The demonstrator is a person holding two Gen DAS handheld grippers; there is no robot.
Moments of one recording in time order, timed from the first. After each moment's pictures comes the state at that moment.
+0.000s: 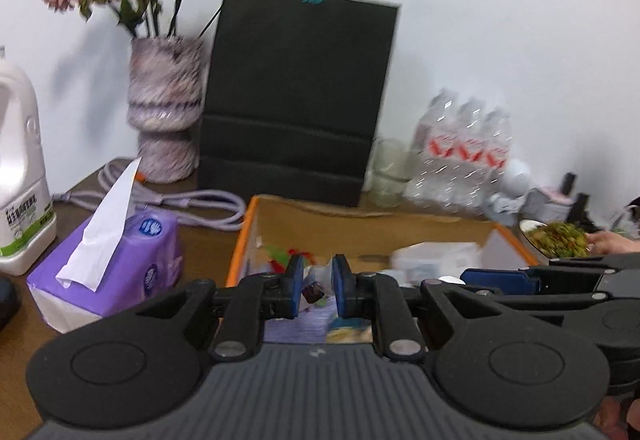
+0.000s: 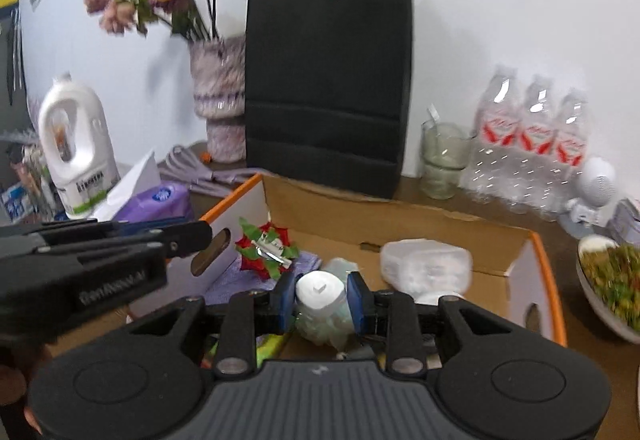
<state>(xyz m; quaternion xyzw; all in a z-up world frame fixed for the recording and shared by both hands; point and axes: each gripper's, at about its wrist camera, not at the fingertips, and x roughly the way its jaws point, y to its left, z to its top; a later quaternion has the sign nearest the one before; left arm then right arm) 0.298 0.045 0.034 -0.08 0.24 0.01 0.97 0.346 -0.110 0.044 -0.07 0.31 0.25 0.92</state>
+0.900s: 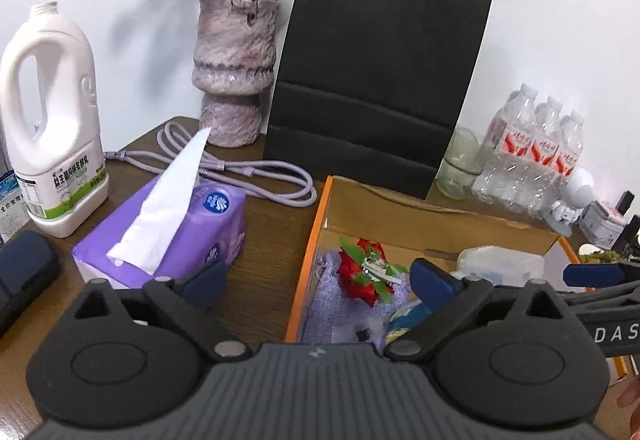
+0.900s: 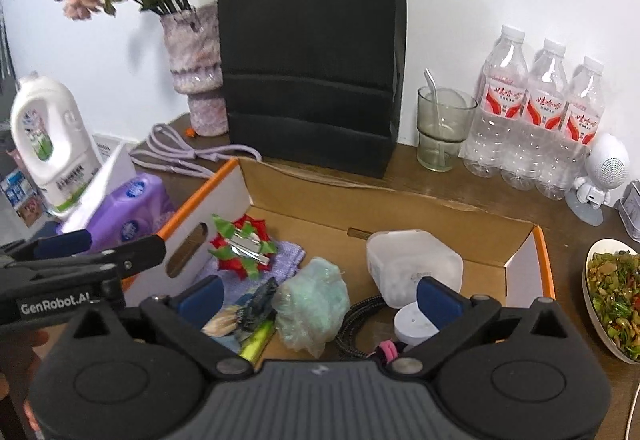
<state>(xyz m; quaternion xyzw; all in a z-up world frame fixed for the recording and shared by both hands) 0.307 0.074 0.043 -0.12 0.28 0.09 0.95 0.383 -0.120 0.059 -0.06 0.37 0.25 0.89</state>
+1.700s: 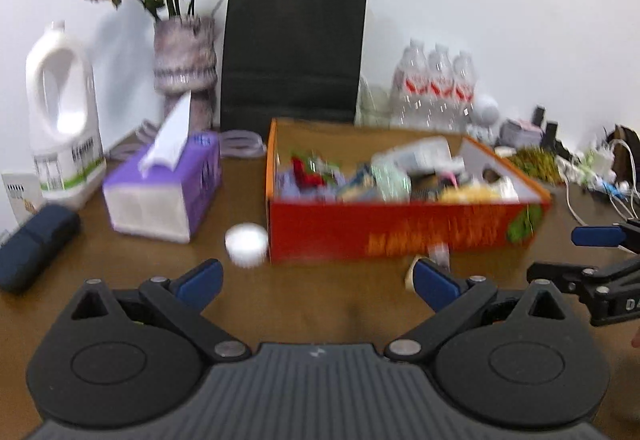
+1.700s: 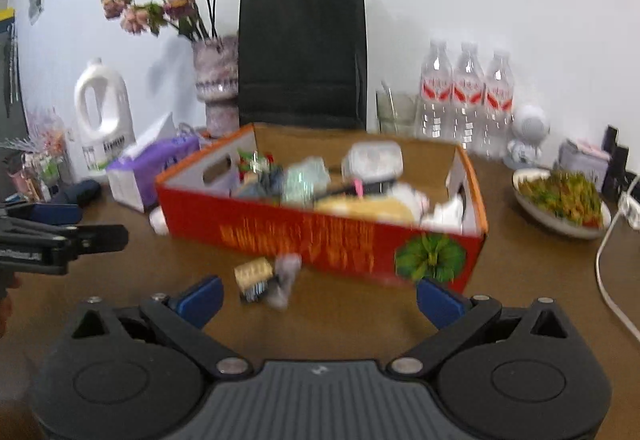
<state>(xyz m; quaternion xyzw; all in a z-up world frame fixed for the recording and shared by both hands) 0.157 0.054 0.001 -0.03 0.27 -0.02 0.96 0.202 -0.208 0.000 -0.04 0.28 0.22 0.93</state>
